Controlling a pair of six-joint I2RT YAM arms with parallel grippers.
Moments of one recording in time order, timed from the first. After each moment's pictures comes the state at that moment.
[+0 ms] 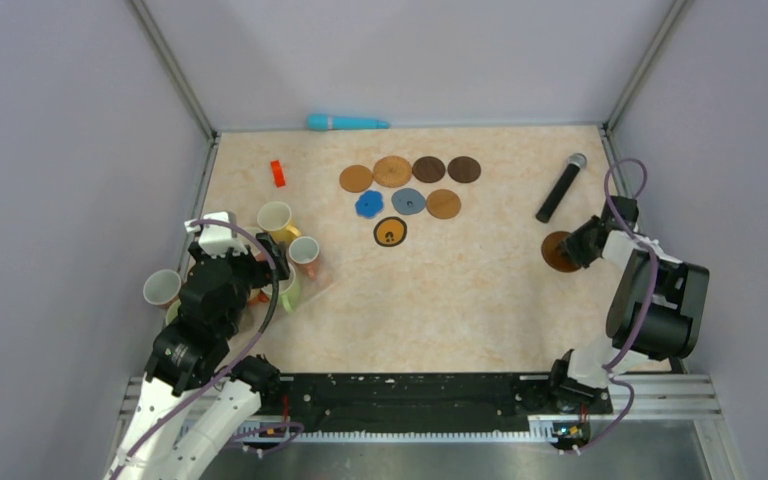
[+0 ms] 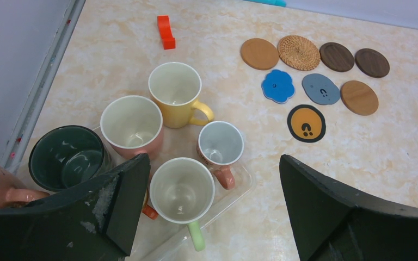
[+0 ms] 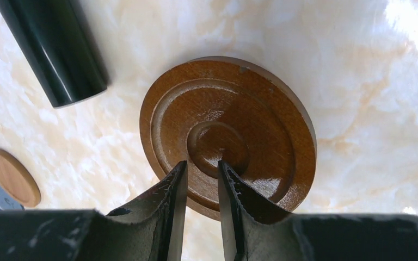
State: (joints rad) left arm -0.42 0.46 0.83 -0.63 -0.40 -0.29; right arm -0.33 1.58 0.81 -0.23 -0.14 0.66
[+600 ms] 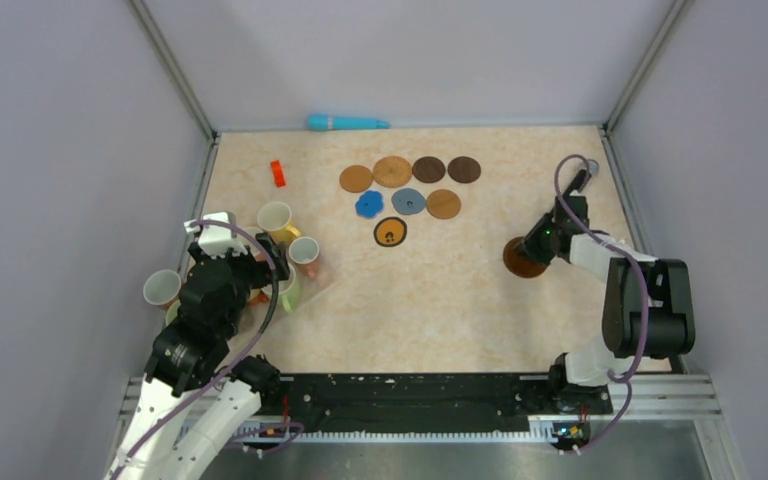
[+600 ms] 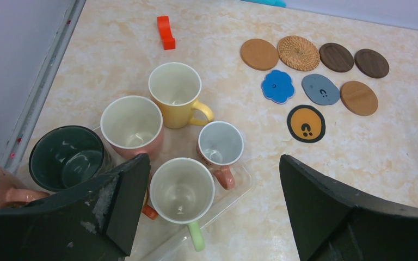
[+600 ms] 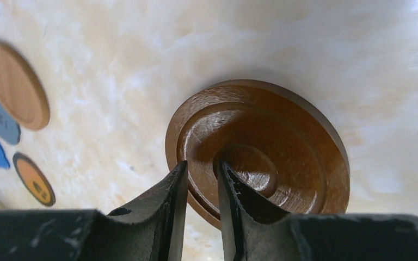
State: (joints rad) left arm -0.42 0.45 0.83 -0.63 -0.40 -0.29; right arm -0.07 1.53 0.74 -0.18 -0.16 0.72
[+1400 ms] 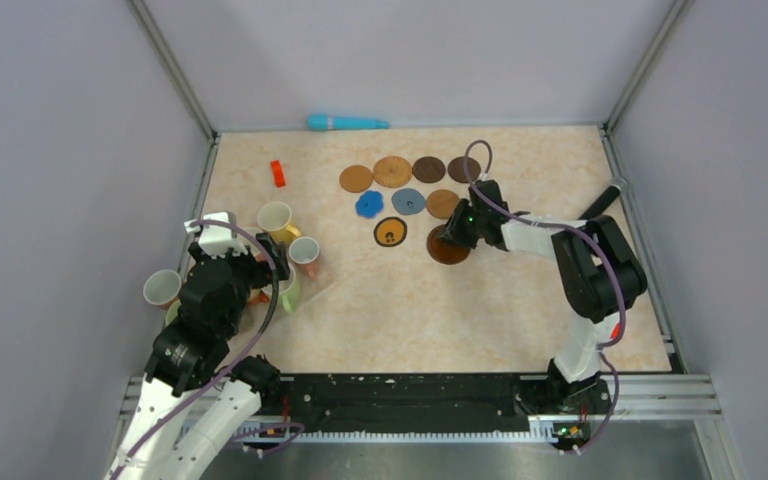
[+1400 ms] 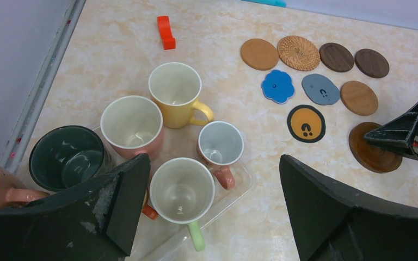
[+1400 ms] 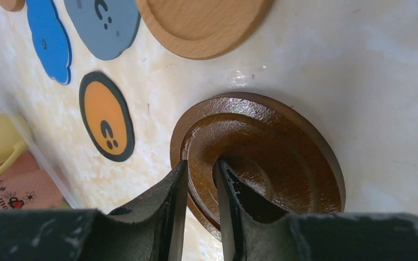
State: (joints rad) left arm -0.42 0.45 0.83 -0.63 -0.40 -0.29; right arm 0.40 1.81 0.97 0.01 -0.17 0.83
